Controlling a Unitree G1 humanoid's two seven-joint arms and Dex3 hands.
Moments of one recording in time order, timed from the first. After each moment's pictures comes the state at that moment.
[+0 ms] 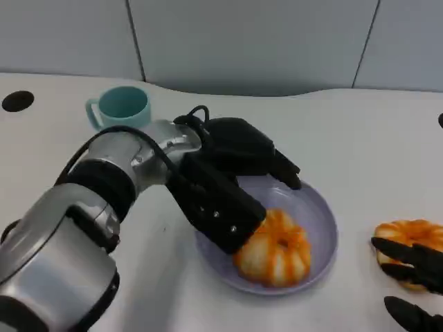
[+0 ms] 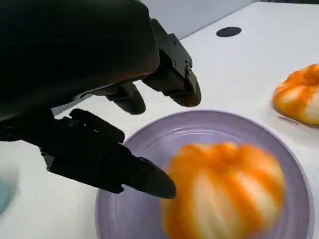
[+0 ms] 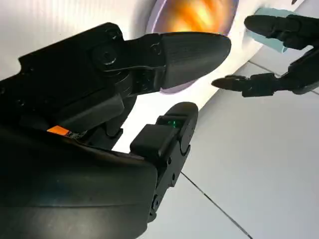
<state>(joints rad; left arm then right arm) -1.13 0.12 -0.69 1.20 0.79 -0.79 -0.18 0.34 -0.17 -0.05 -0.03 -0.26 -0.47 -0.04</state>
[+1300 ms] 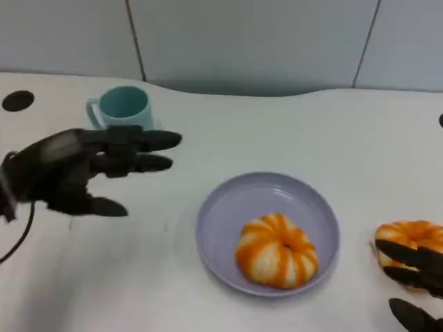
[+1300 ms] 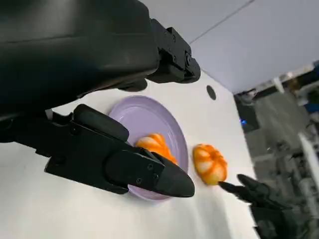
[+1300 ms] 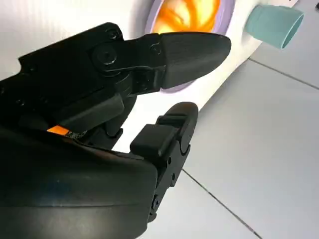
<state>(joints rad) -0.53 0.44 0.03 0.70 -0.31 -0.43 -1.15 0.36 -0.17 -0.06 -0.04 -0.24 -0.47 -0.04</state>
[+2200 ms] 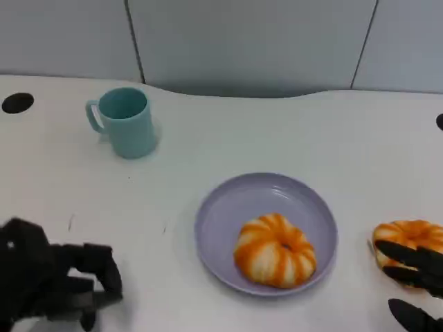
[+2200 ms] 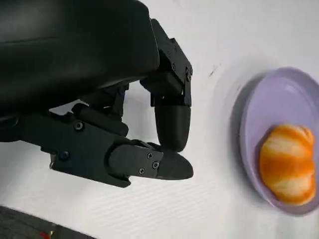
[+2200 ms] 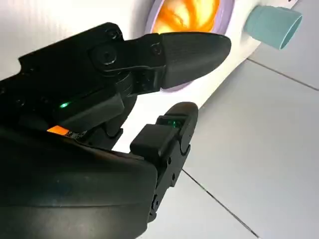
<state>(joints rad) -0.05 0.47 -0.05 0.24 -0.03 0.06 -0.67 0.36 -0.17 -0.06 -0.05 -0.24 -0.47 -0.04</state>
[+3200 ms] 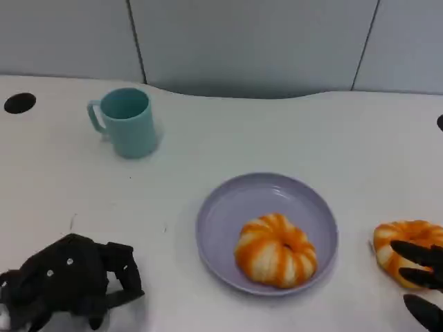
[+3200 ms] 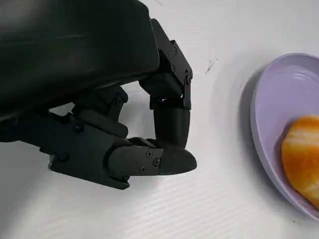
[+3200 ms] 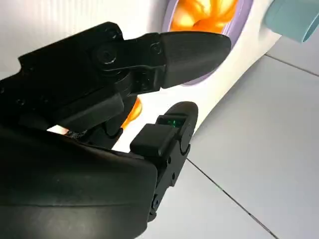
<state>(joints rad) -0.08 0.44 -0.15 0.23 0.15 0.05 -0.50 0.33 -0.21 -0.10 0.00 -0.21 -0.44 0.00</state>
